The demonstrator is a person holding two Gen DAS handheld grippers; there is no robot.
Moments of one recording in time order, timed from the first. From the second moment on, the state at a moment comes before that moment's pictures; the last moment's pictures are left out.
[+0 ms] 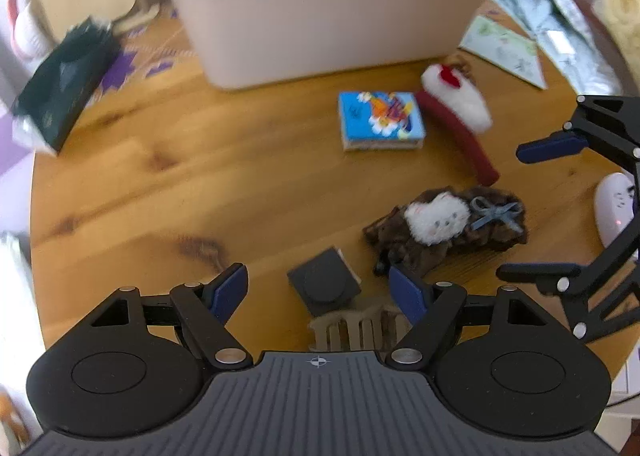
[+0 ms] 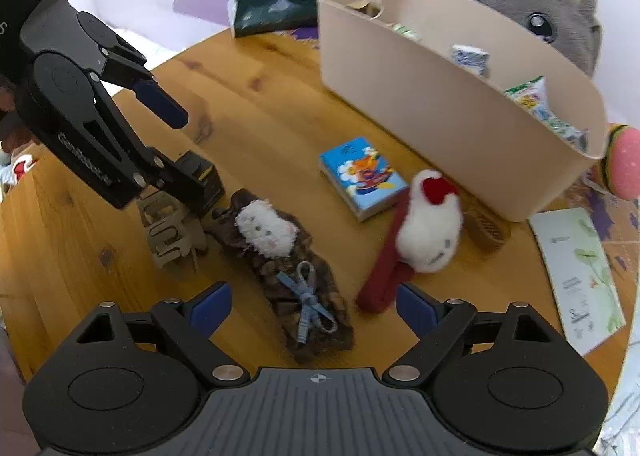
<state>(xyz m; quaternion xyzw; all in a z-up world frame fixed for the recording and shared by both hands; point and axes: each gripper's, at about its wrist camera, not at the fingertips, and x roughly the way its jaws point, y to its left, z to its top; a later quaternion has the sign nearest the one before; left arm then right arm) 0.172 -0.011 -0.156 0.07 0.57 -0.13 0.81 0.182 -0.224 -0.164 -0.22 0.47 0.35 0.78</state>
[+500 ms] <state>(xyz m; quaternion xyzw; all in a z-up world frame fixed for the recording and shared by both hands) 0.189 -0.001 -0.185 0.02 0.60 -0.09 0.79 0.194 -0.196 -0.195 -0.22 0.49 0.37 0.75</state>
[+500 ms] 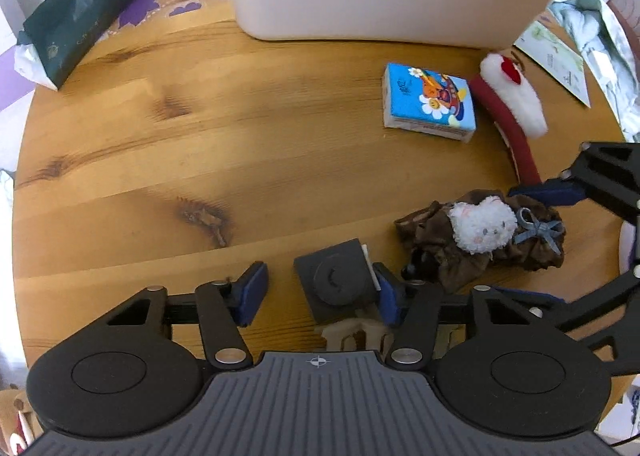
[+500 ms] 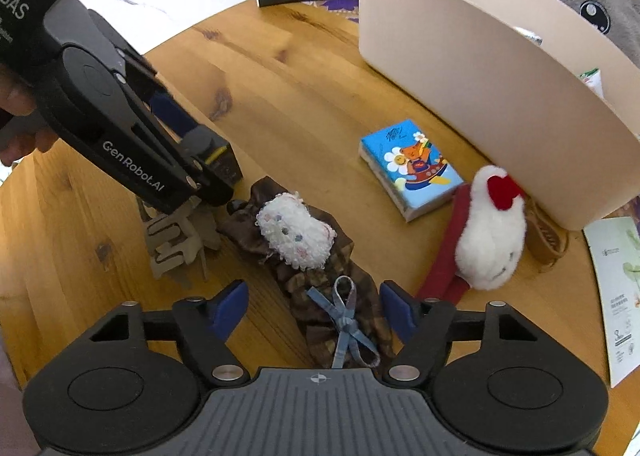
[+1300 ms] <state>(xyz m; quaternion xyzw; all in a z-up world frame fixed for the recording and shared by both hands) 0.186 0.015 -0.156 0.05 0.57 -0.12 0.81 0.183 -0.230 -0.174 -0.19 0.49 0.37 0.77</state>
